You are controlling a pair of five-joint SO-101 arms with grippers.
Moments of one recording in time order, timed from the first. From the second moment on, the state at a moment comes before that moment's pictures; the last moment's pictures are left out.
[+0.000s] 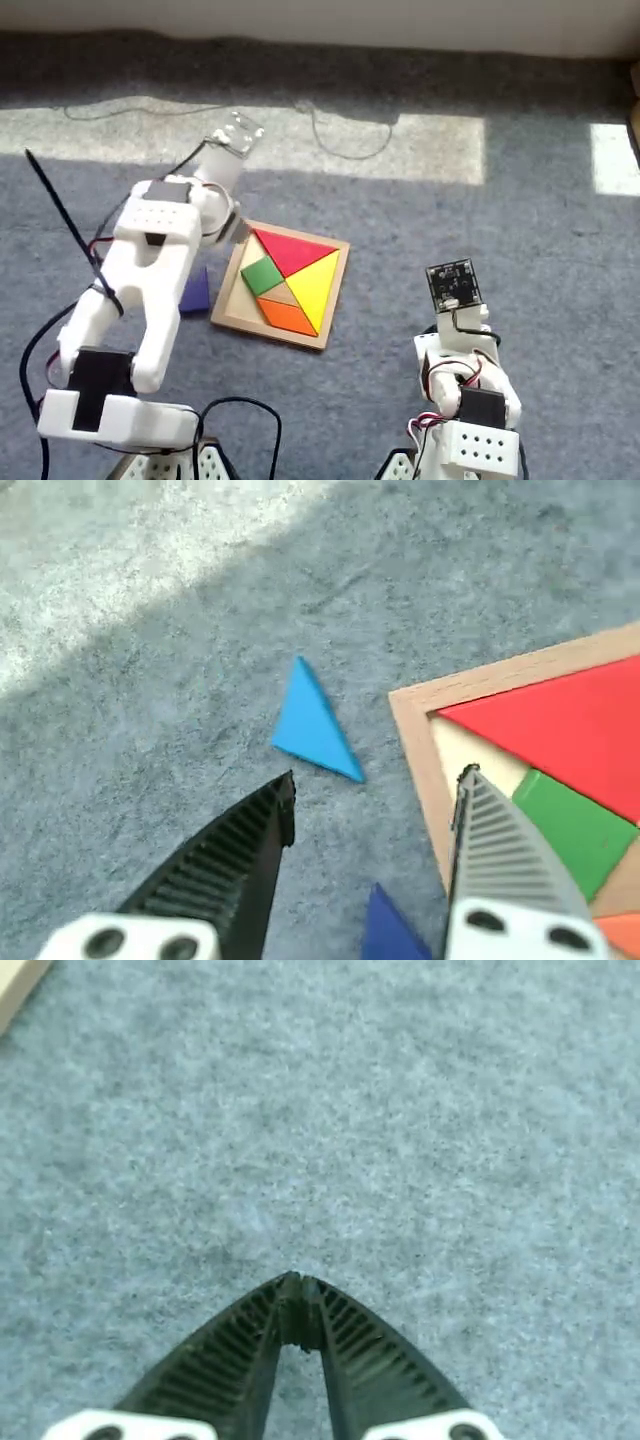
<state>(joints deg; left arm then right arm) -1.3 -2.0 27.1 49.2 -20.5 3.1 -90.7 96.1 53.7 24.7</state>
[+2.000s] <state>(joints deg) 4.9 2.0 9.3 81.7 -15.6 3.1 -90.7 96.1 53.7 24.7</state>
